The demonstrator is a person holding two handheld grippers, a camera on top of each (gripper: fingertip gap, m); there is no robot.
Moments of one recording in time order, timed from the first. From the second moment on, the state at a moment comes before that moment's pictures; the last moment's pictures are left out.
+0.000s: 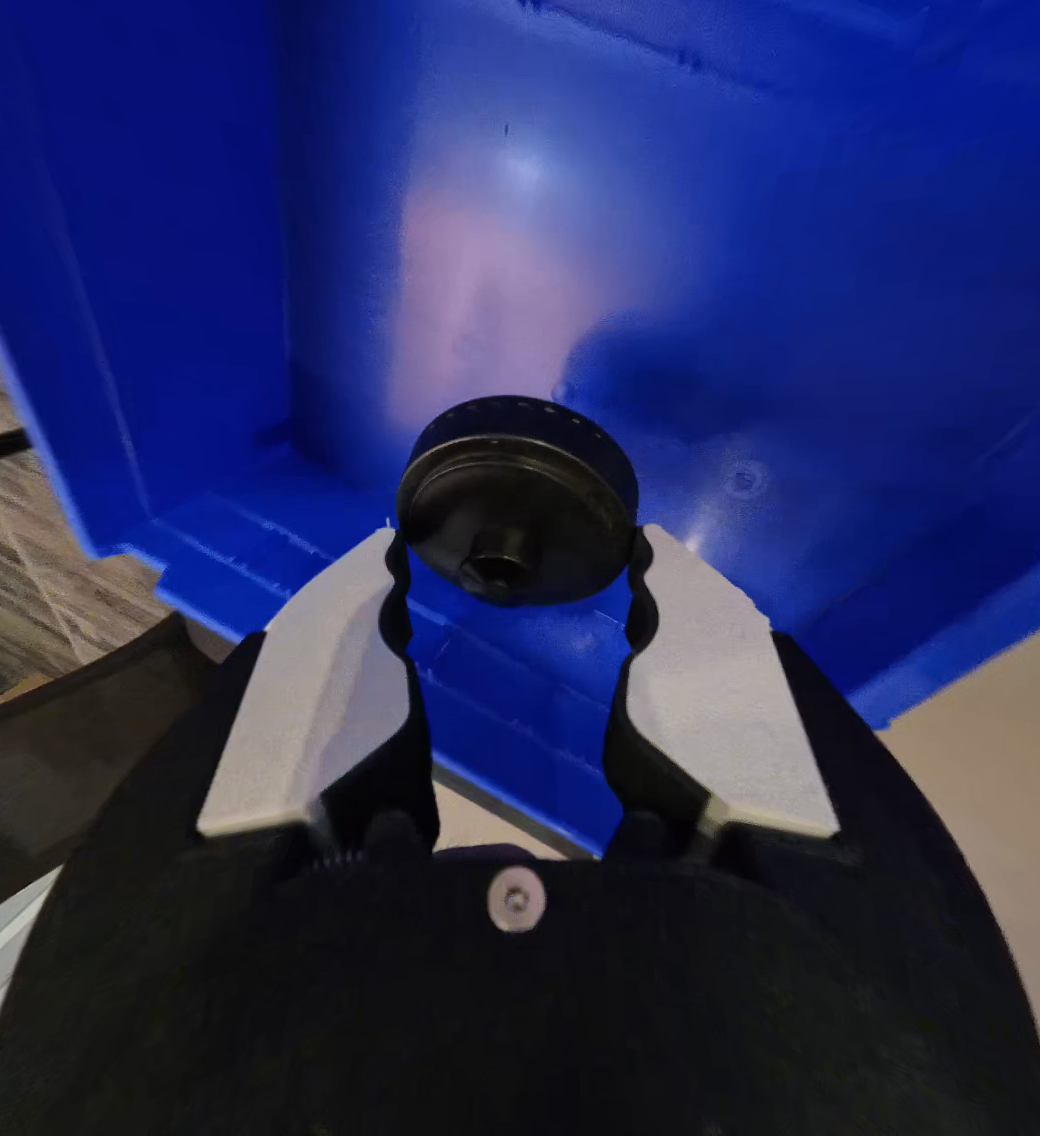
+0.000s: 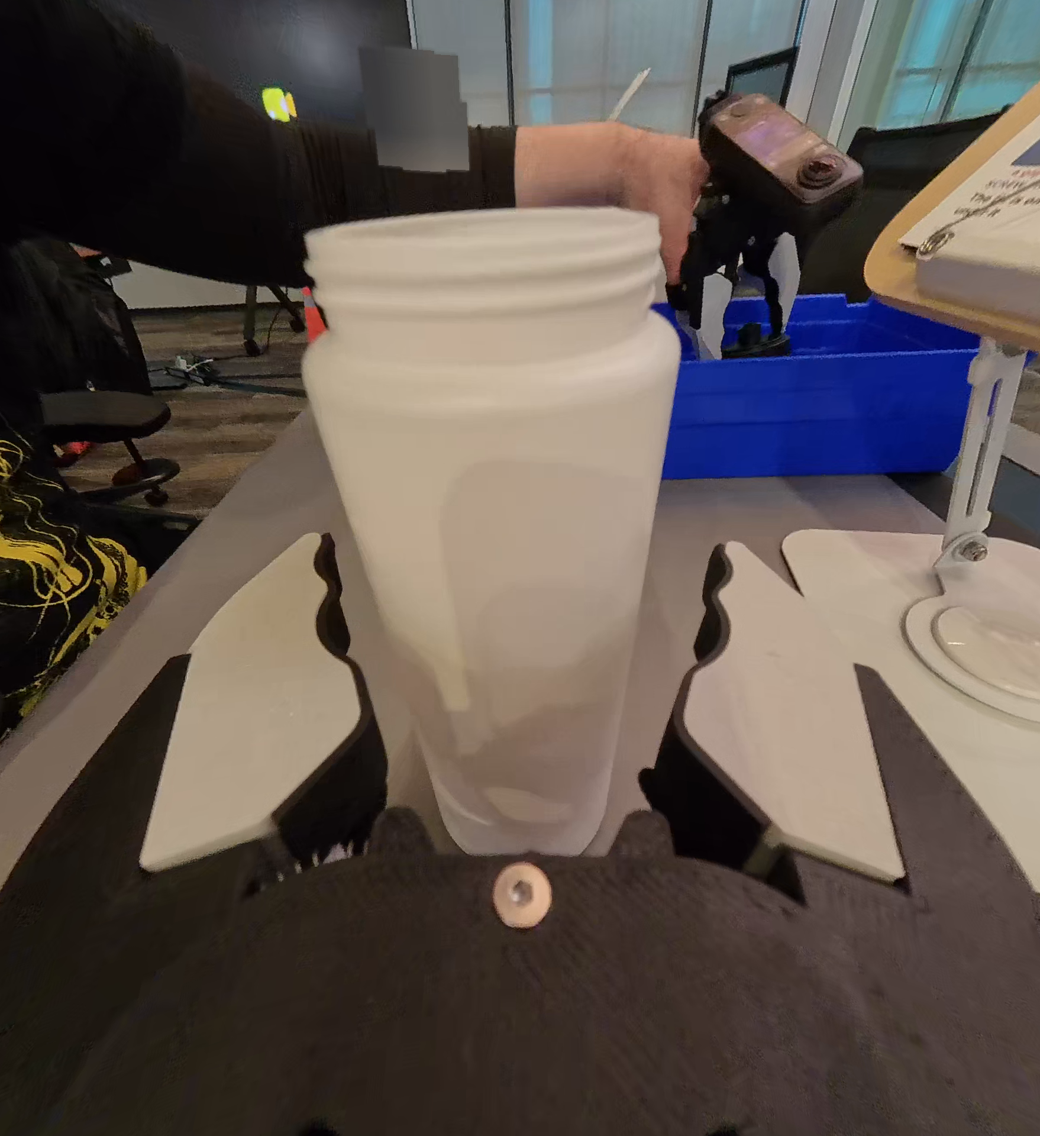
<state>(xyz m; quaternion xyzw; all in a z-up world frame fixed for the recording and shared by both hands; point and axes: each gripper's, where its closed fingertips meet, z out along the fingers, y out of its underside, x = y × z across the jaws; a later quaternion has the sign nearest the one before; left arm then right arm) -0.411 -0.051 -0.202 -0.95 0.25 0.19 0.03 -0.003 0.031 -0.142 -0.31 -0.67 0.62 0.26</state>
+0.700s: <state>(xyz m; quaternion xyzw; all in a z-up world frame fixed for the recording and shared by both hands) -0.131 -0.021 0.017 -0.73 0.34 0.47 0.35 -0.012 -0.008 0.013 -0.38 -0.61 0.57 0.39</state>
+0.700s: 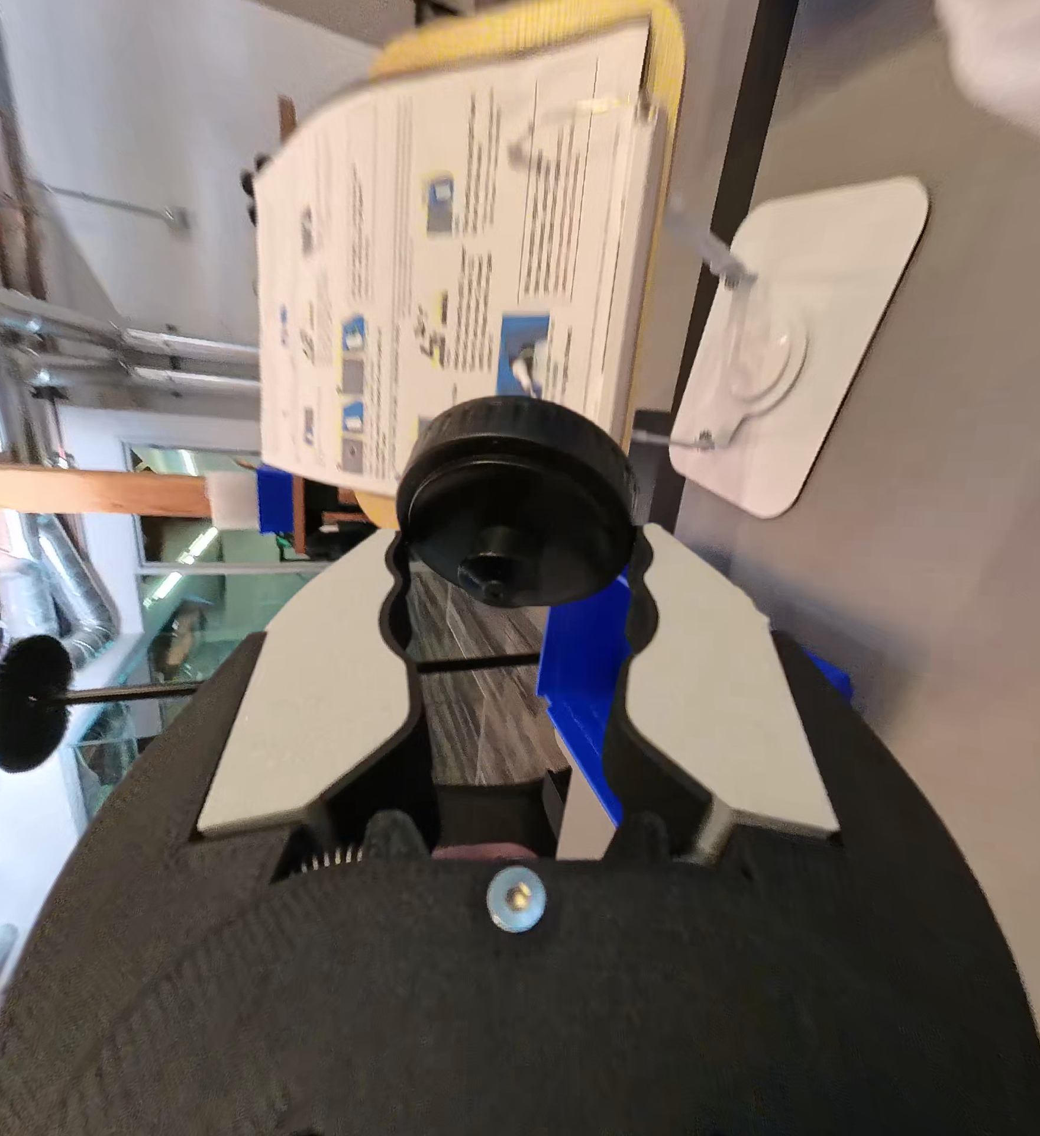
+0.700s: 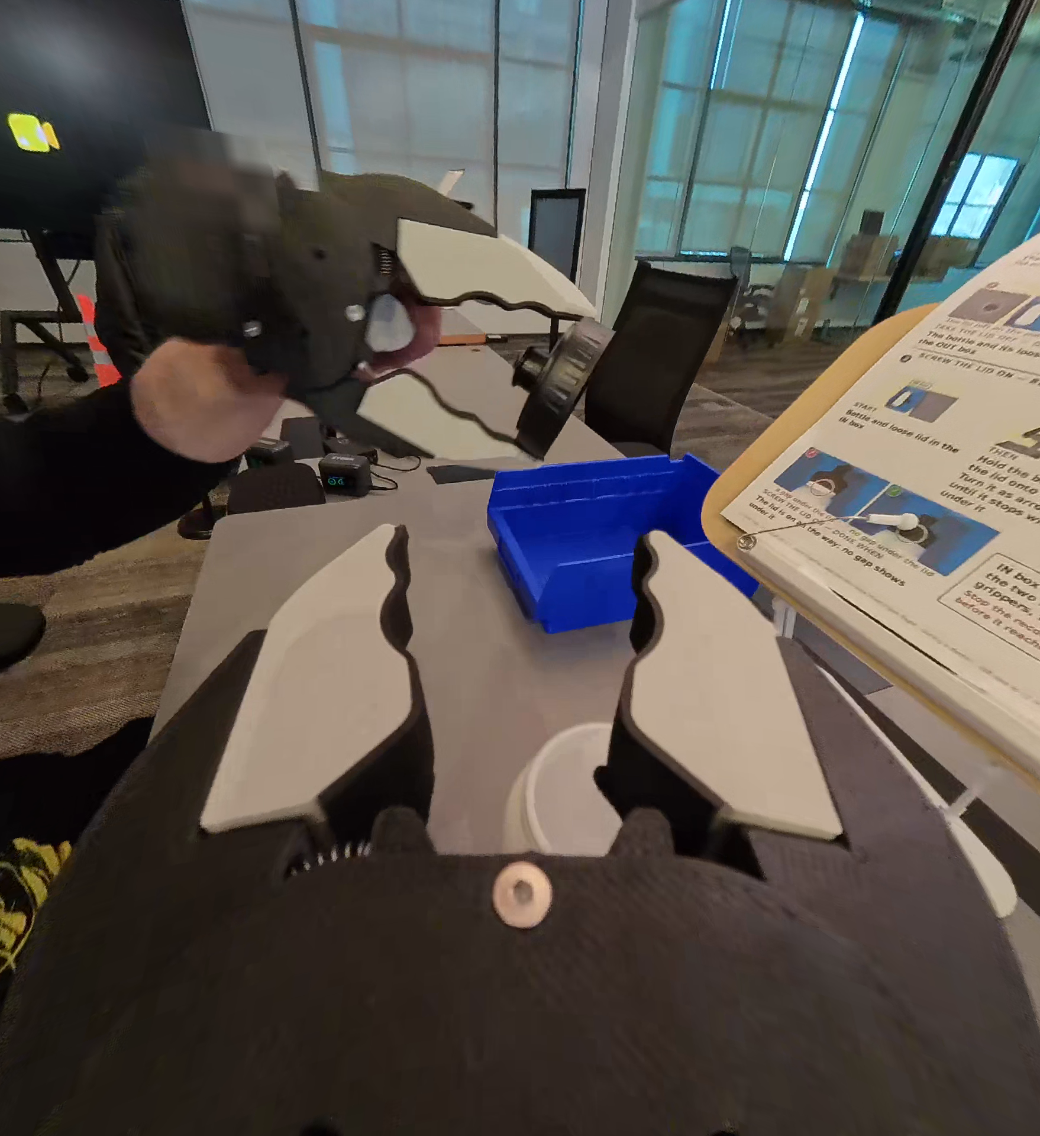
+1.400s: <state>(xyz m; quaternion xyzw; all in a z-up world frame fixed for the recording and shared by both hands) -0.006 0.007 0.048 -0.67 0.40 0.37 0.51 0.015 -0.016 0.054 -0.32 -0.56 0.73 0.21</state>
